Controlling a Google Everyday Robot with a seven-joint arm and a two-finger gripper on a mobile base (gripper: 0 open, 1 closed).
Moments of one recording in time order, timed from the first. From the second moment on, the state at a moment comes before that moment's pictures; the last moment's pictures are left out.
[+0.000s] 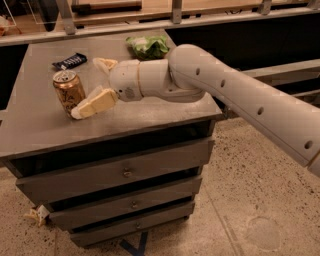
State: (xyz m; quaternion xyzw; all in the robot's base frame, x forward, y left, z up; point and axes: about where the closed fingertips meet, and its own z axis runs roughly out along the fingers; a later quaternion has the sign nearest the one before) arm 0.577 0.170 0.923 -0.54 0.53 0.40 0.51
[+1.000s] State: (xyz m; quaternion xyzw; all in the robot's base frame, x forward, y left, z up) arm 0.582 0.228 0.886 -0.55 0.53 0.42 0.49
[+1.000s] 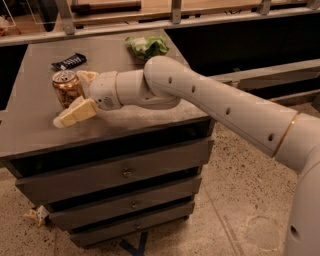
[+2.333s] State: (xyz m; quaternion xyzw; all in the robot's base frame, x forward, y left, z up) arm 0.601 0.217 0.930 -0.56 0.49 0.39 0.55
